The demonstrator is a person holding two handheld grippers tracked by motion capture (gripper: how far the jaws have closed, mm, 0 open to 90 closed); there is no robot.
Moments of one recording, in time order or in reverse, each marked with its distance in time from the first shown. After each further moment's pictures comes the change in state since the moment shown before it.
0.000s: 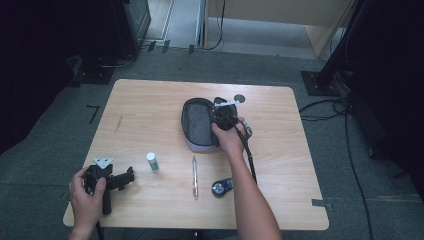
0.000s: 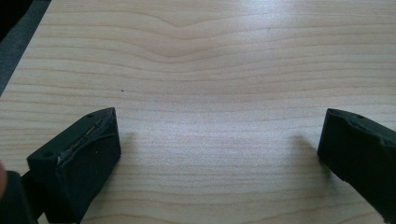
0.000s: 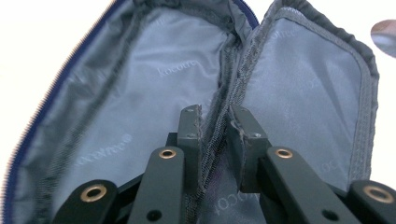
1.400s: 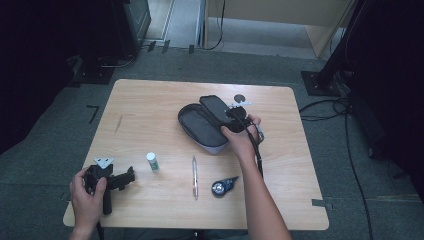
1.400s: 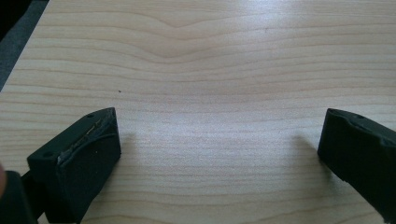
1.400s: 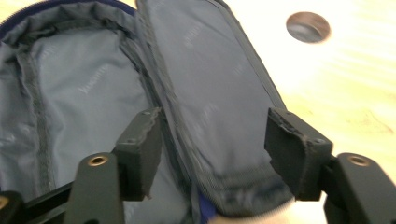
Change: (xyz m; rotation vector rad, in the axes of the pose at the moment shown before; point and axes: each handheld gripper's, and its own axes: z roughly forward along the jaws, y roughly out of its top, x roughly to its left) left arm -0.001 0.000 0.000 0.000 -0.001 0.000; right arm -0.026 -0.011 -0.035 0.002 -0.127 0.066
